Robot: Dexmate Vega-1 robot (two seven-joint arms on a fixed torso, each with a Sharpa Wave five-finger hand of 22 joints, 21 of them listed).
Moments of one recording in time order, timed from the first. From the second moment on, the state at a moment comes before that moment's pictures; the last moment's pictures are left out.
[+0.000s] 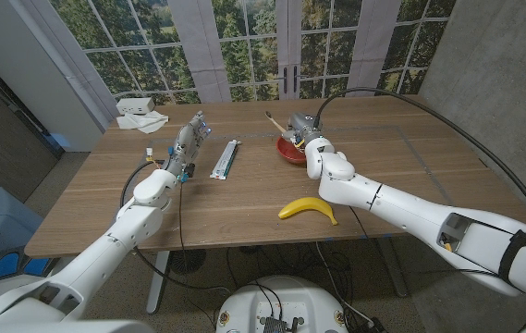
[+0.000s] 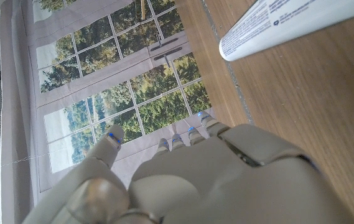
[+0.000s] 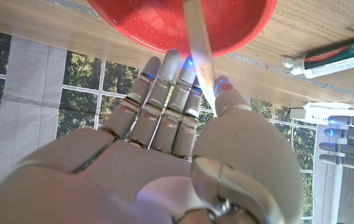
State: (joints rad) left arm 0.88 0.57 0.35 -1.33 -0.61 -0.36 -0.04; left_hand 0.06 0.09 0.67 -0.01 0.22 -0.16 -0.10 0.18 0.17 -0.17 -0.10 0.19 0.17 -0.17 -0.03 0.18 0.16 -0.04 -0.04 0.20 0.17; right arm -0.44 -0.47 -1.06 -1.62 -0.56 -0.72 -0.15; right_hand 0.97 0.11 0.40 -0.17 0.18 1.02 -0.04 0.35 0.20 1.07 -0.13 0.60 0.53 0.83 -0.10 0.70 0.73 0.69 -0.06 0.47 0.23
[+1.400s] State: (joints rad) left arm 0.95 0.74 0.35 -1.72 -0.46 0.19 0.33; left_hand 0.26 0.05 0.71 -0.19 0.18 -0.01 -0.05 0.22 0.17 -0.06 -0.08 0.21 0.18 0.03 -0.03 0.20 0.17 0.10 0.01 0.21 0.17; right arm -0.55 -0.51 -0.95 -1.76 -0.61 -0.63 -0.13; right_hand 0.97 0.11 0.40 -0.16 0.17 1.03 -0.04 0.34 0.21 1.06 -0.13 0.65 0.61 0.84 -0.11 0.68 0.78 0.68 -0.06 0.51 0.23
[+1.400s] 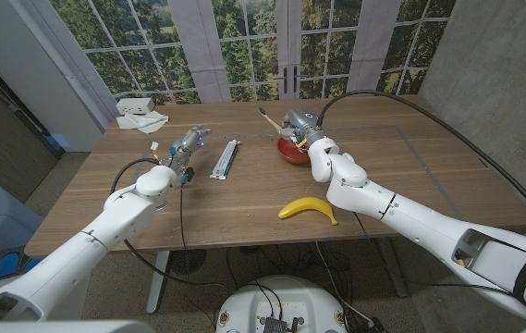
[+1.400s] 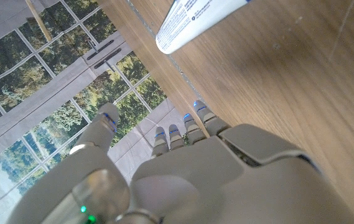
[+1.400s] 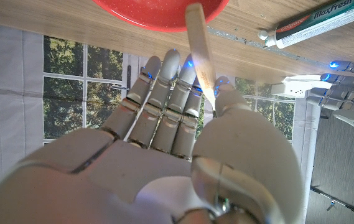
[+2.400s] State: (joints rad) left arm 0.76 0.77 0.52 -1.92 -0.31 0.82 0.41; left_hand 0.38 -0.01 0.71 -0.19 0.18 0.13 -0.03 0.25 0.18 0.07 -0.07 0.23 0.18 0.12 -0.04 0.21 0.17 0.14 0.03 0.21 0.17; right arm -0.59 -0.53 -0.89 -1.76 -0.57 -0.57 -0.16; right_hand 0.97 0.11 0.41 -0.16 0.16 1.04 -0.03 0.33 0.22 1.06 -0.13 0.66 0.64 0.85 -0.11 0.67 0.80 0.67 -0.06 0.53 0.23
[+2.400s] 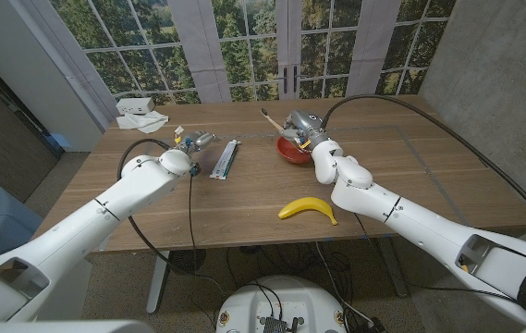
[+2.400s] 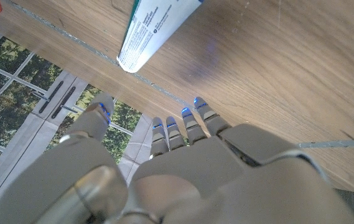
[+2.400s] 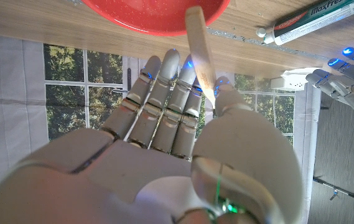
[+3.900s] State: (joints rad) left arm 0.33 0.66 0.91 -1.81 -0.22 1.32 0.27; left_hand 0.45 -0.02 0.69 -0.18 0.18 0.17 -0.01 0.25 0.18 0.11 -0.07 0.24 0.19 0.20 -0.04 0.21 0.18 0.19 0.03 0.22 0.18; right arm -0.66 -0.57 -0.82 -1.83 -0.53 -0.46 -0.18; right_hand 0.97 0.11 0.41 -0.16 0.17 1.04 -0.03 0.33 0.22 1.06 -0.13 0.66 0.64 0.85 -0.11 0.65 0.83 0.65 -0.06 0.57 0.23
